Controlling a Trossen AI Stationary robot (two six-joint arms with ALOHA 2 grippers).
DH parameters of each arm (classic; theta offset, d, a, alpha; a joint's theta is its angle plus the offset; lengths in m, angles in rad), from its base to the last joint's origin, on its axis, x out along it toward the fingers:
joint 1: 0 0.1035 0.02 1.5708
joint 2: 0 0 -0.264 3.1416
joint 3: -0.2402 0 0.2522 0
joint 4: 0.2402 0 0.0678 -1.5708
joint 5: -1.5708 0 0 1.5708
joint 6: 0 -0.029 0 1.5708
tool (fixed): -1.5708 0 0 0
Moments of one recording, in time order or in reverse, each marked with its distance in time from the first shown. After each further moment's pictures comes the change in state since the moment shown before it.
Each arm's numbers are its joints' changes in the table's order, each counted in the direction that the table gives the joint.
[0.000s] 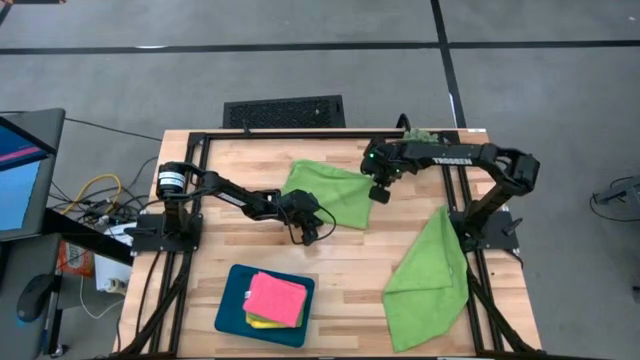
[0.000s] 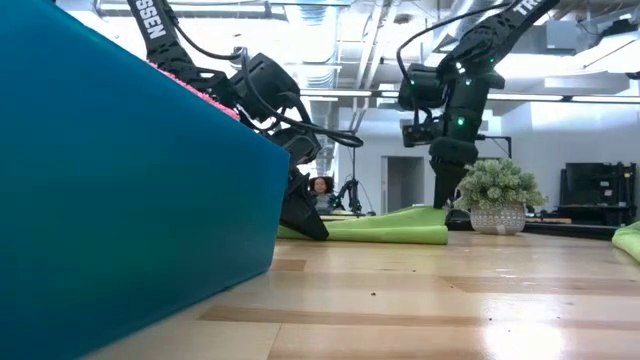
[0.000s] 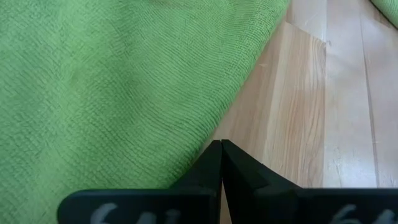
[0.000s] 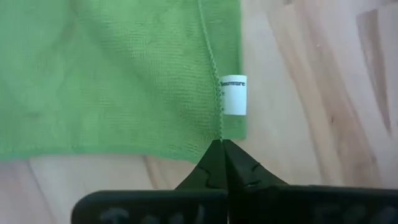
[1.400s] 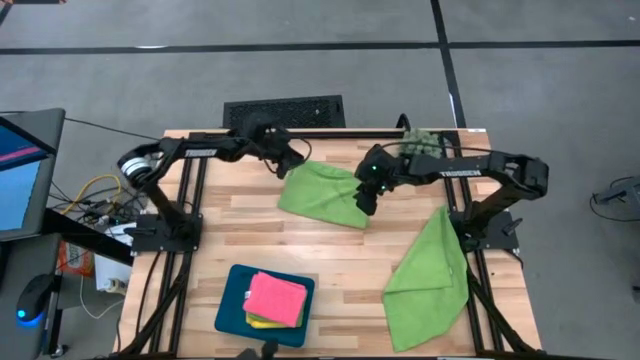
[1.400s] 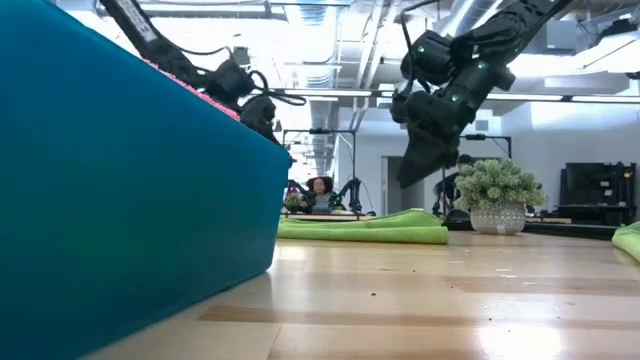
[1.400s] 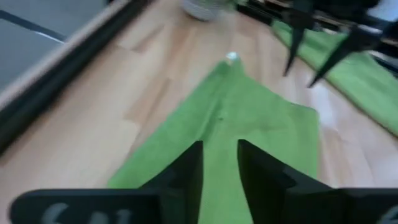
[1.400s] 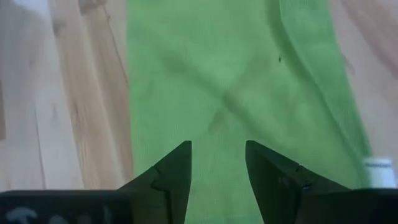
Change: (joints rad) left arm 0.618 0.246 -0.050 0.171 0.527 -0.385; right arm 0.135 0.087 0.111 -0.334 -0.206 -0.305
